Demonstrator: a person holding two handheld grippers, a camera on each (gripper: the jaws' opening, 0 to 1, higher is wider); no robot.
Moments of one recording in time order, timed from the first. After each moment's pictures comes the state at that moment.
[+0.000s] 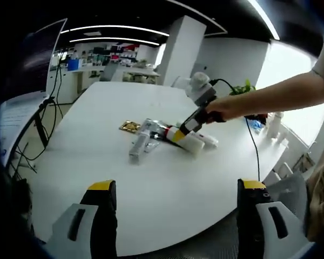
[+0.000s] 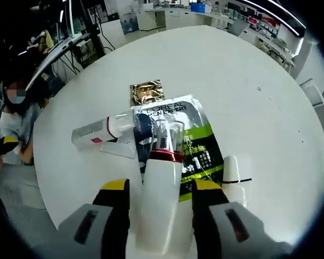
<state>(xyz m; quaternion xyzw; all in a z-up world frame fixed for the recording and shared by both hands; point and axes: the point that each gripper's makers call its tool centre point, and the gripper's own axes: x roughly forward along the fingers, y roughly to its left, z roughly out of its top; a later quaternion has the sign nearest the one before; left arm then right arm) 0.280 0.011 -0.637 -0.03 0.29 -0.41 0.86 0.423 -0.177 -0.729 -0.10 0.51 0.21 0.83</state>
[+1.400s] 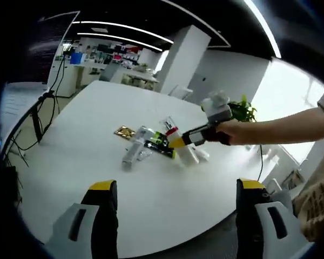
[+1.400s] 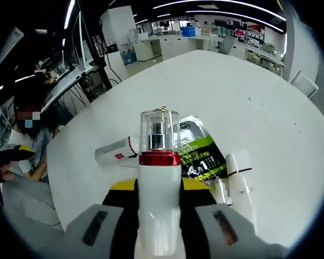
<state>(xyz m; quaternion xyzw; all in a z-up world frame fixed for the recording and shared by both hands) 0.282 0.005 -0.612 -0.10 0.28 -0.43 0.85 0.395 -0.164 -0.680 -0.01 0.39 0.21 0.89</state>
